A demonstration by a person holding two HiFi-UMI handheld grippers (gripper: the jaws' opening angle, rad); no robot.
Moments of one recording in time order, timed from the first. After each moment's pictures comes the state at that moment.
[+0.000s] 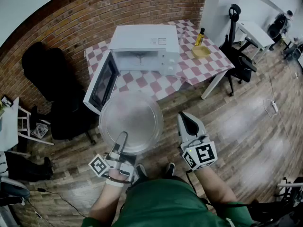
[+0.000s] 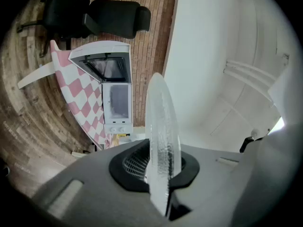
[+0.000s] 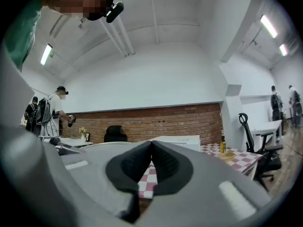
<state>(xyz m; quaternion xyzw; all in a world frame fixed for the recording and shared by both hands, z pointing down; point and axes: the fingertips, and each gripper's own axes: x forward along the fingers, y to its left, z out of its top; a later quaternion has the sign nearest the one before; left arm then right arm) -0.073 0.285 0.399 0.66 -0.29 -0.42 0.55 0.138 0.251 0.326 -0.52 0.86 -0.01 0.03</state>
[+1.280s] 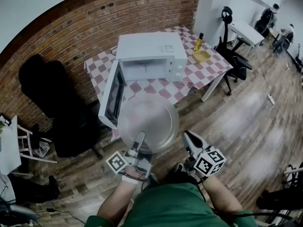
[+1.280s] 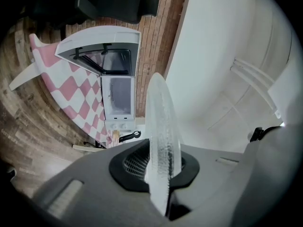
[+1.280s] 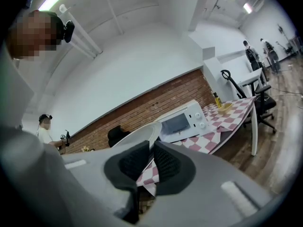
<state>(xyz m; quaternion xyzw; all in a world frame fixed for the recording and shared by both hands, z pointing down) -0.112 0.237 0.425 0.68 -0.24 -0.38 0.58 0.062 0.278 0.406 -0.52 0.82 -0.24 0.07</state>
